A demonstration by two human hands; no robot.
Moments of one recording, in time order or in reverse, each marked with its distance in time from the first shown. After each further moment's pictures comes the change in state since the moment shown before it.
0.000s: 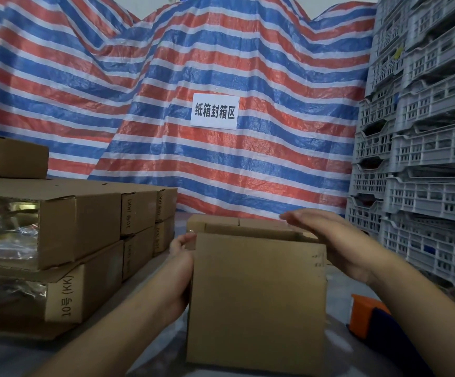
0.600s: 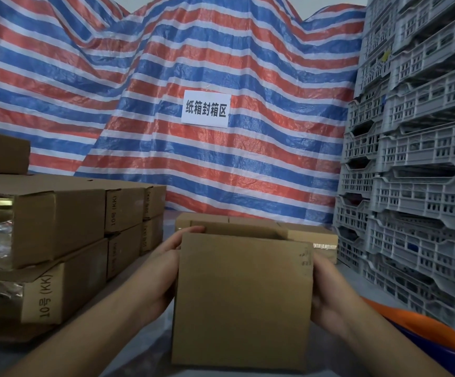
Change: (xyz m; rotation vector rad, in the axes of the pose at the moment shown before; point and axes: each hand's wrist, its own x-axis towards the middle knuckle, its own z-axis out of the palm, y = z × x) left_hand 0.003 -0.001 -0.008 0.083 -0.187 0.117; right_hand -0.028 0.057 0.033 0.626 0.134 0.174
